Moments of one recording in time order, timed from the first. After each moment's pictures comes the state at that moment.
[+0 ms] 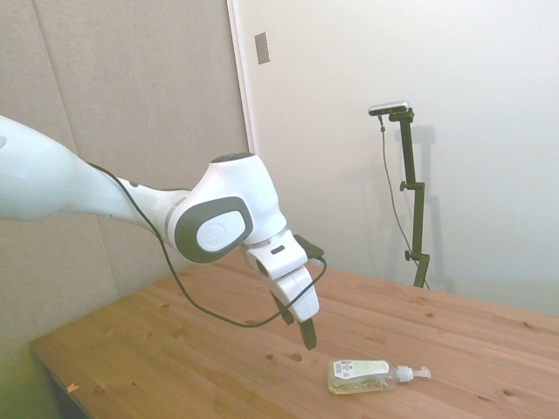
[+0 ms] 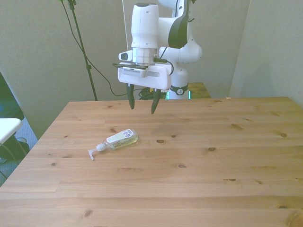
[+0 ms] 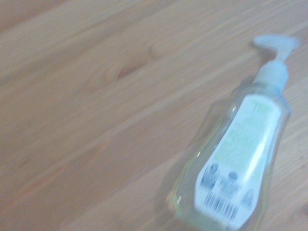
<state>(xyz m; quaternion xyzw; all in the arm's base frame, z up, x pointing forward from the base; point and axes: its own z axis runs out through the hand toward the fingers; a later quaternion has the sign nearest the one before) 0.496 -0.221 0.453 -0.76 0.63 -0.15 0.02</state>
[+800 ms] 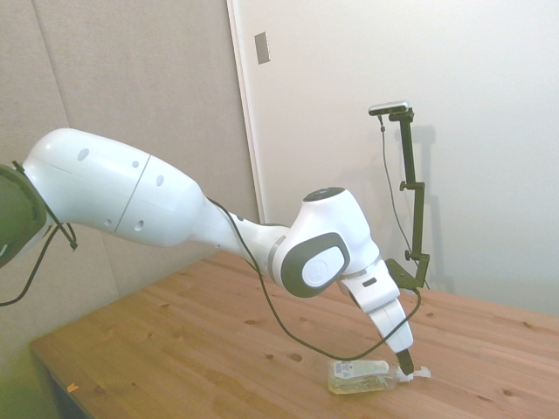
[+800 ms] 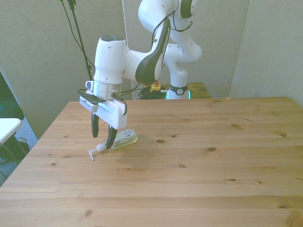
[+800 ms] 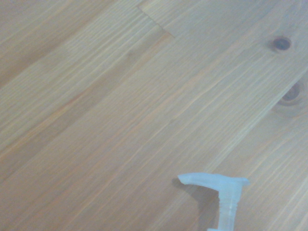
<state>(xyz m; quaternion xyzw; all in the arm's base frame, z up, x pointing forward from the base) 0.576 -0.334 0.379 -0.67 0.72 -0.17 -0.01</state>
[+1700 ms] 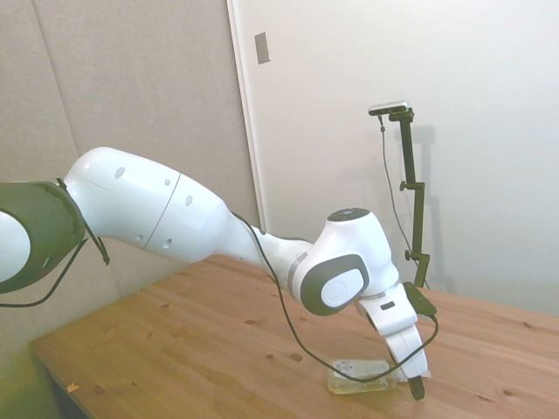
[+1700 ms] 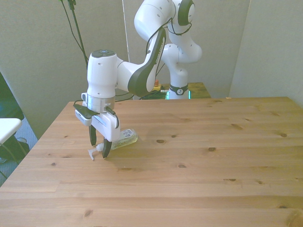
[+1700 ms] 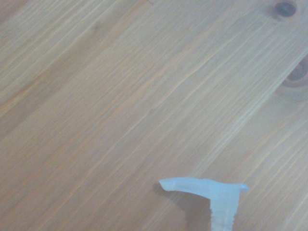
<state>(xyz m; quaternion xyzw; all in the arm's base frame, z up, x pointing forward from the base) 0.581 -0.354 0.348 -0.67 0.73 -0.15 -0.01</state>
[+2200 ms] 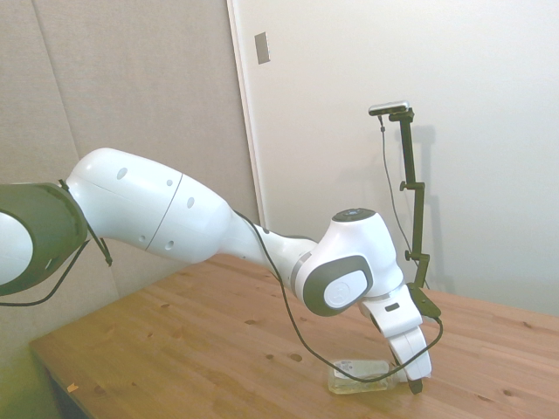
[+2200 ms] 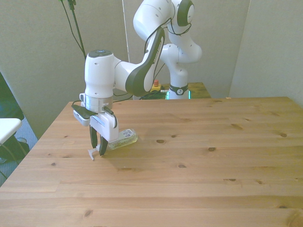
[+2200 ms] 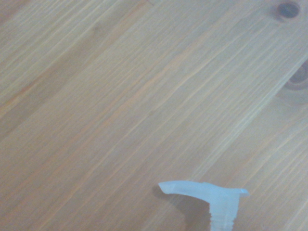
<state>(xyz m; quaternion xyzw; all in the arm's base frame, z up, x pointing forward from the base) 0.581 -0.358 0.349 -0.67 0.73 -0.14 0.00</state>
